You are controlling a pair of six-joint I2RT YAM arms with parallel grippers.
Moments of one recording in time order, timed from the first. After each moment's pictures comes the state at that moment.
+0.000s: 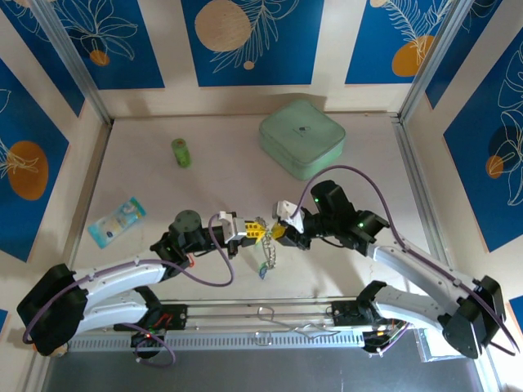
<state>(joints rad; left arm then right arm) -0.83 1.09 0.40 0.63 0.57 0.17 0.69 0.99 0.78 -0.47 -0.58 -0.44</state>
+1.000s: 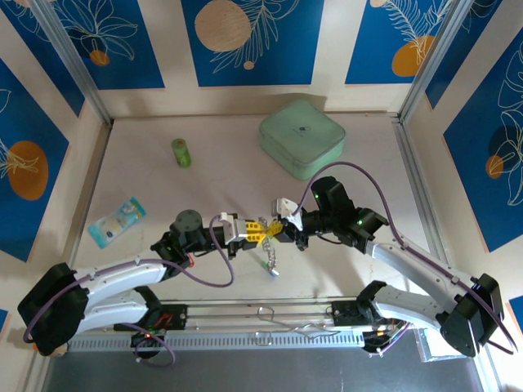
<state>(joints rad) -0.83 1.09 0.40 0.61 0.58 0.19 0.69 1.03 0.81 -0.43 -0.69 -0.45</state>
